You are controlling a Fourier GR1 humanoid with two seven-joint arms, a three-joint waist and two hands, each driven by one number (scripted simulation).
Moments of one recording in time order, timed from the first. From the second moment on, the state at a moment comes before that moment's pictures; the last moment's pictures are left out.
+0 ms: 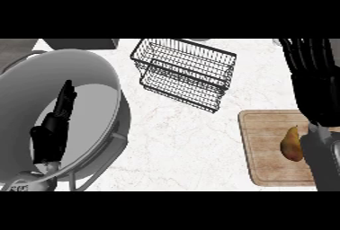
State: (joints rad) left arm -0.12 0.47 -0.30 -1.54 0.18 0.46 -0.05; right arm -0.38 -0.33 0.00 -1.62 -0.41 0.06 -0.21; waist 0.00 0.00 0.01
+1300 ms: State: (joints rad) left arm 0.04 0.38 -0.19 -1.60 0.15 0.37 0.08; right arm 0.29 -0.69 -0.52 -1.51 -0.29 -0.11 0.07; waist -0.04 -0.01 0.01
